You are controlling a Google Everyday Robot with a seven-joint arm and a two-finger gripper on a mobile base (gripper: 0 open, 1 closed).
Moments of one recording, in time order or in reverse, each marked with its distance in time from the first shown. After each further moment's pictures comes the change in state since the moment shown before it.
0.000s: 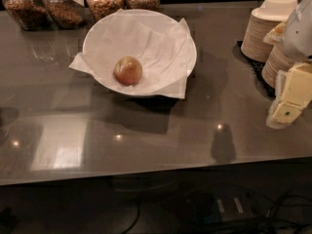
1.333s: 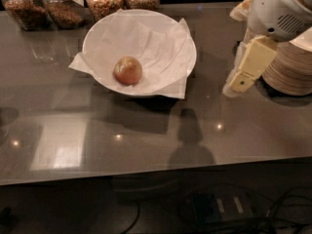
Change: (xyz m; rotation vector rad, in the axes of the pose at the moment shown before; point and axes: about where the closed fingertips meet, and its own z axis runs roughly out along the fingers) arm -0.077 -0.039 0.001 0.050 -0.236 -0.024
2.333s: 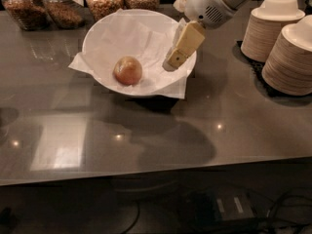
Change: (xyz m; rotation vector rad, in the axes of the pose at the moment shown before) arm -0.105 -0.050 0.077 -0.064 -0.285 -0.036
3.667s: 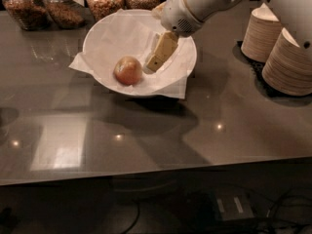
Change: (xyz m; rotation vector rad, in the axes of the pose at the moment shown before) arm -0.013 -0.022 0.068 -0.045 -0.076 -0.057
